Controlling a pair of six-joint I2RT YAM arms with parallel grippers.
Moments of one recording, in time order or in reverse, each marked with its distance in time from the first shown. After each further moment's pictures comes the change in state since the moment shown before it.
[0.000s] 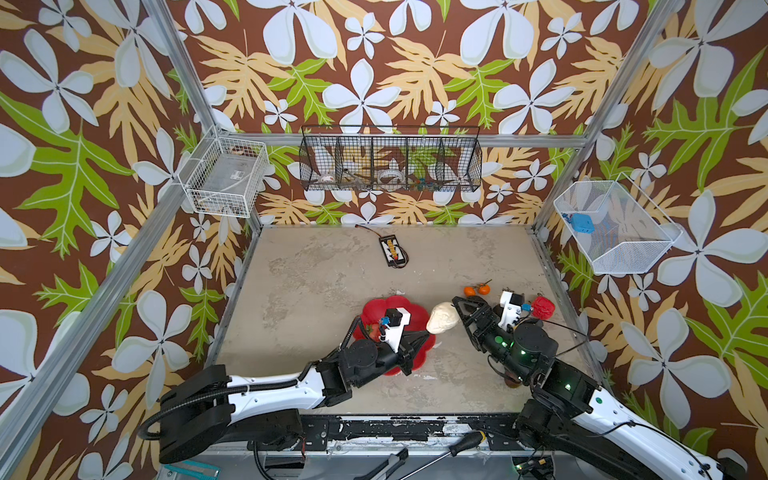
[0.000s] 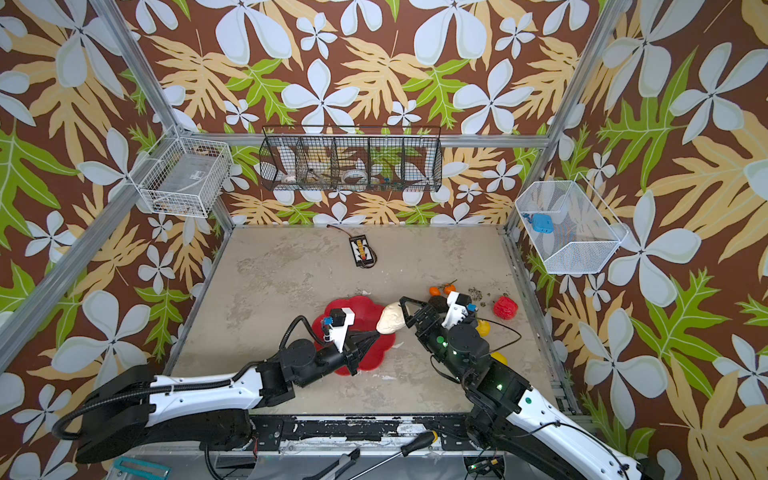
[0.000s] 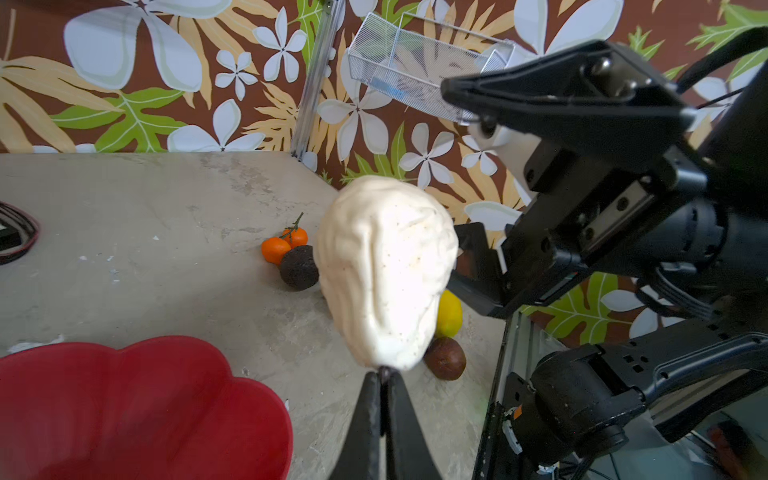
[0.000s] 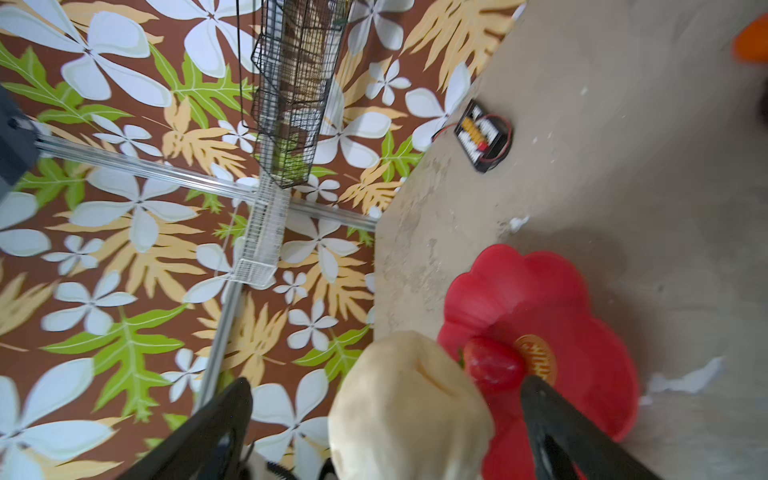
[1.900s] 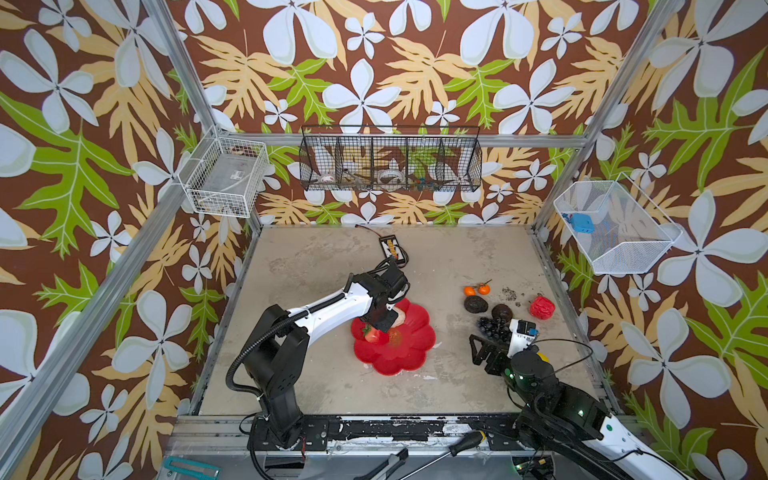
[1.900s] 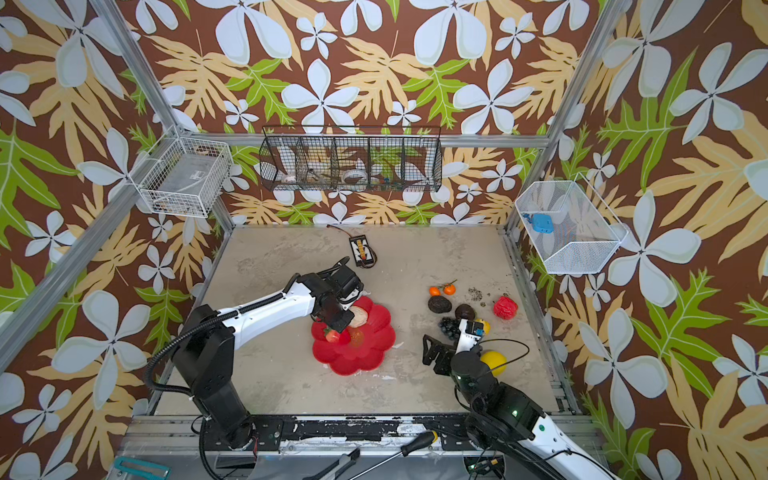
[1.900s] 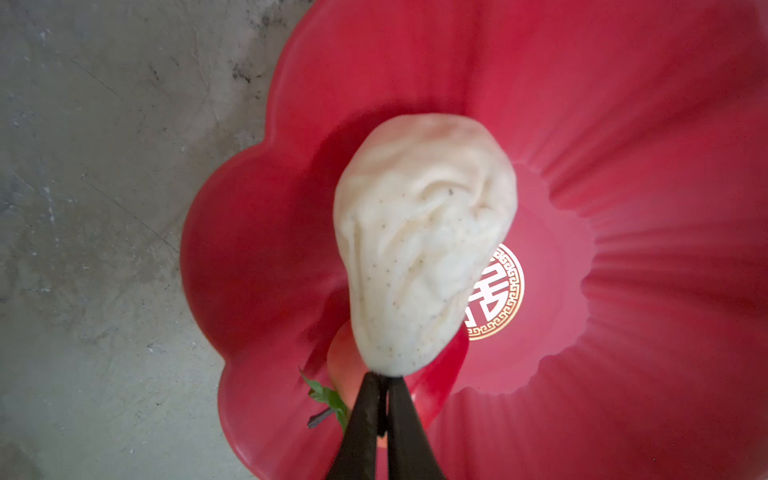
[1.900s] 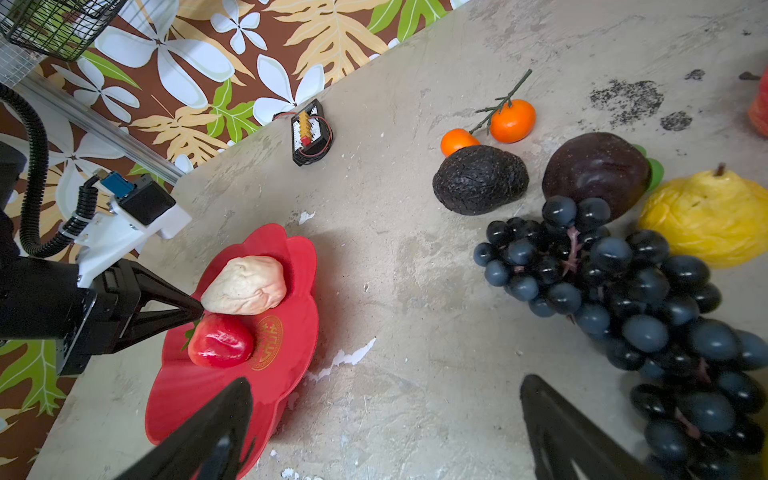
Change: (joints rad) left arm 0.423 0.636 0.844 -1.453 0.069 0.335; right arm -0.001 -0.295 -0.225 -0.351 0.150 -0.372
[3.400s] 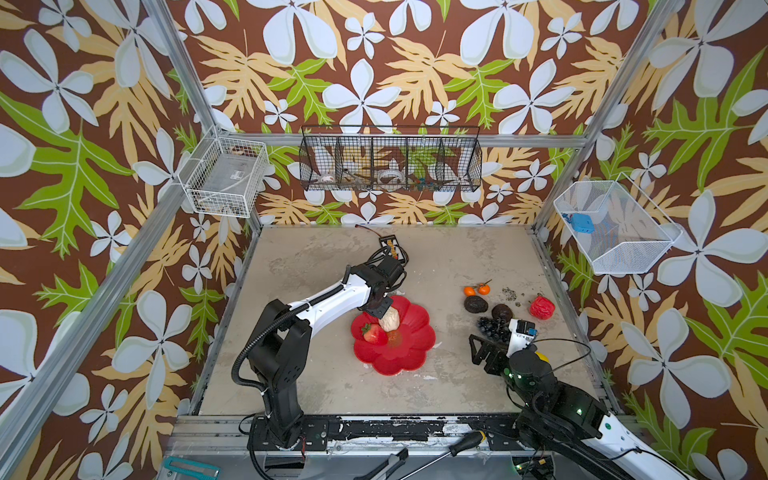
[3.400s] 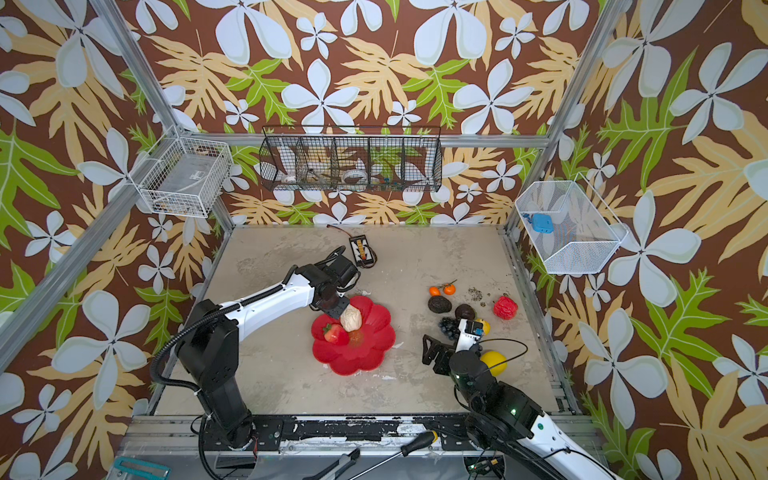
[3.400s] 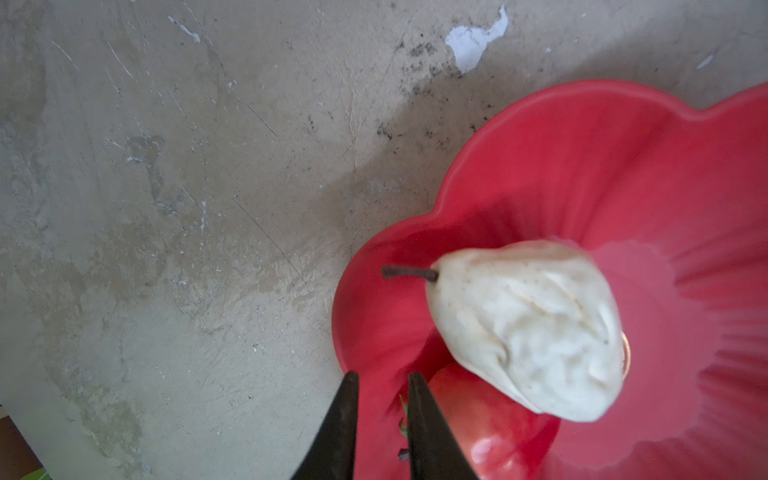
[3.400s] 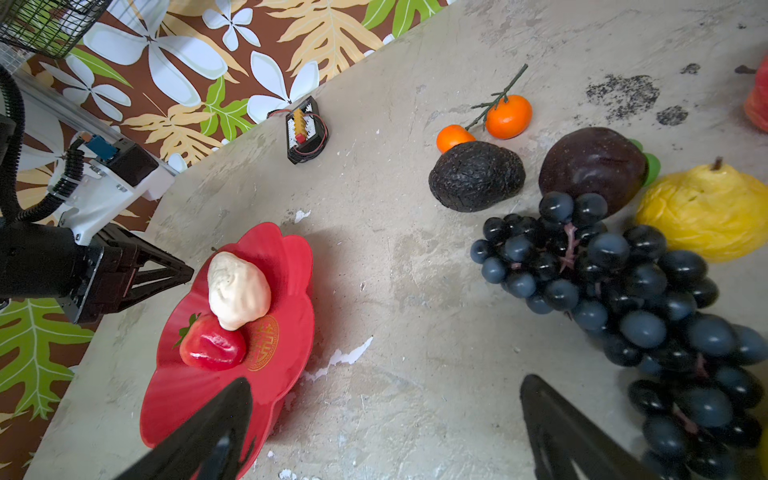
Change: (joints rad) left arm 0.050 0.025 0.066 0.019 -0.144 -0.017; right arm 0.000 0.021 0.008 0.000 0.004 0.011
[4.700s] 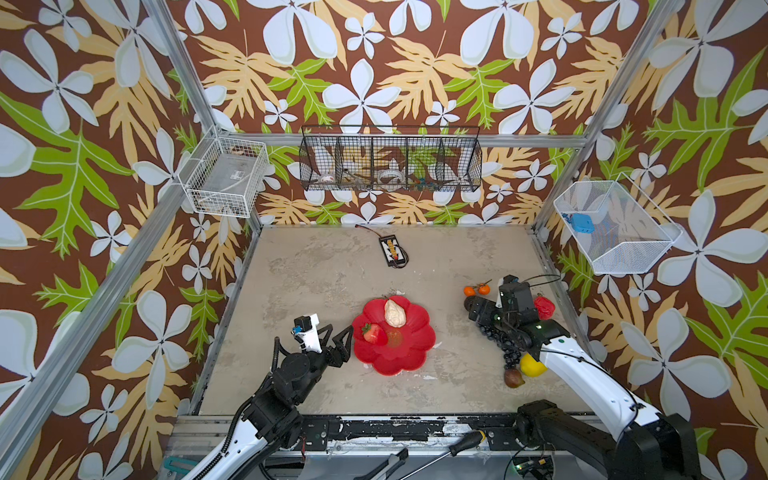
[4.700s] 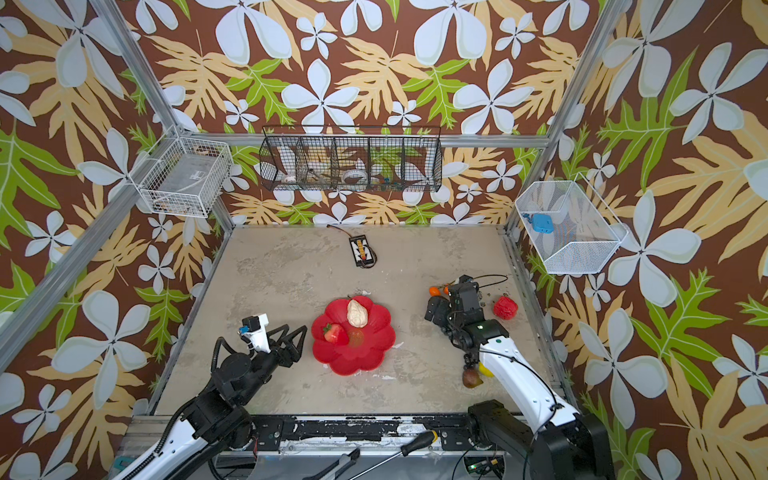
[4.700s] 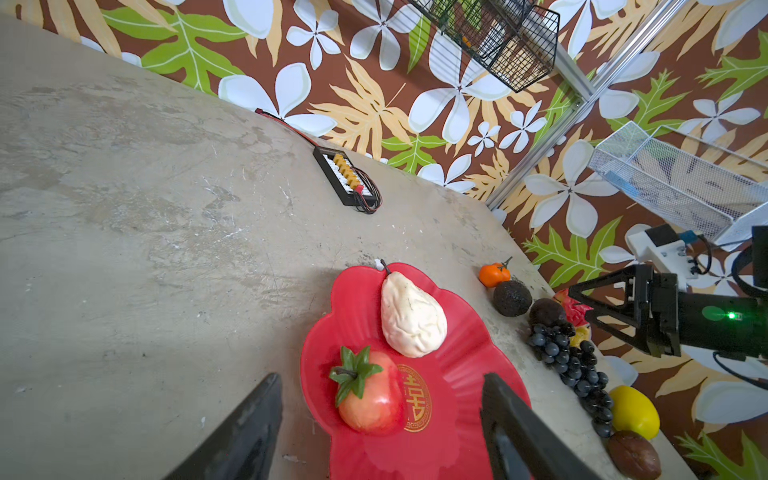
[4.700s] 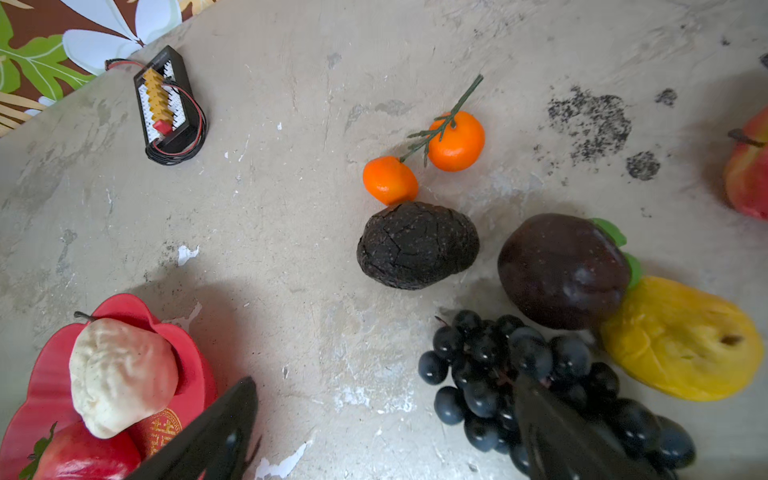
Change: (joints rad) left arm -0.001 -1.561 -1.300 0.864 0.014 -0.485; right arm -0.569 0.812 0.312 0.214 -0.410 -0.275
